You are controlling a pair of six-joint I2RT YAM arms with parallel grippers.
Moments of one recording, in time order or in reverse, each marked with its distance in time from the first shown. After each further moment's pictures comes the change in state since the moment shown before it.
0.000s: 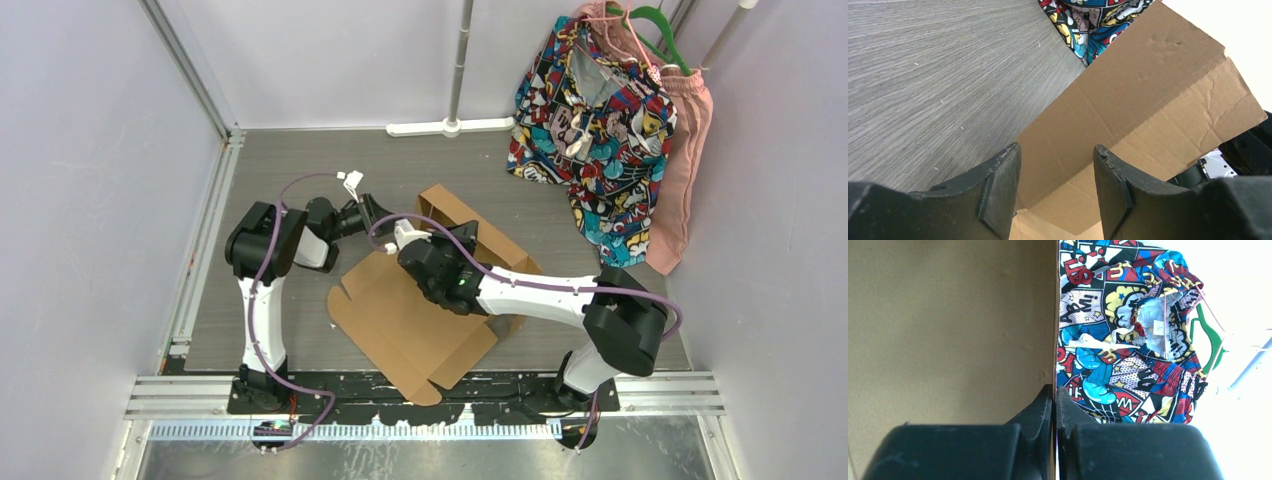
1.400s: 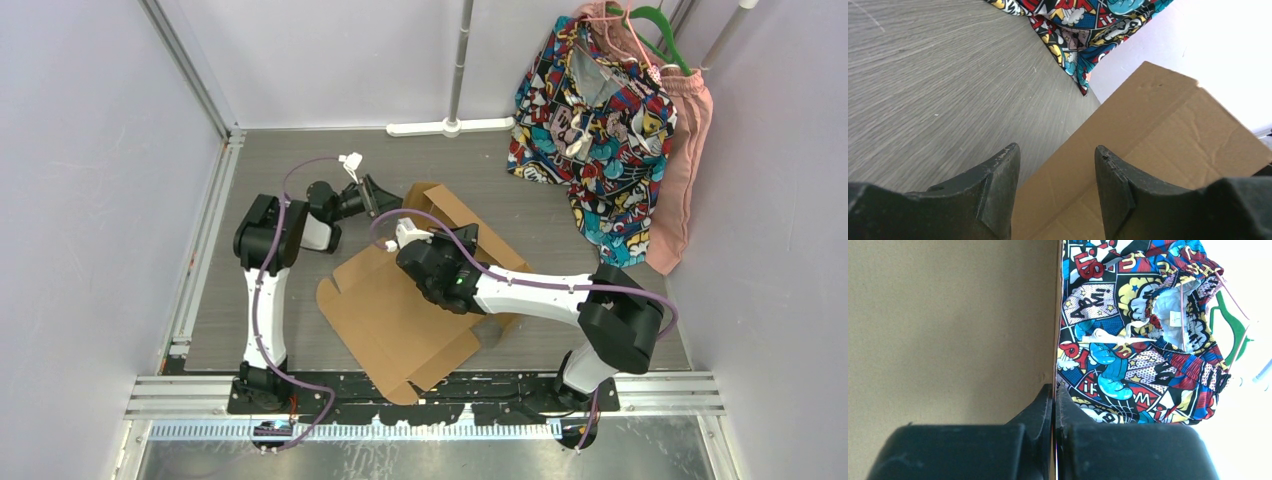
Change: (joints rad) left arm 0.037 0.135 0.235 -0.001 0.063 -0.140; right arm -0.002 0.020 0.004 -0.033 0.003 0.110
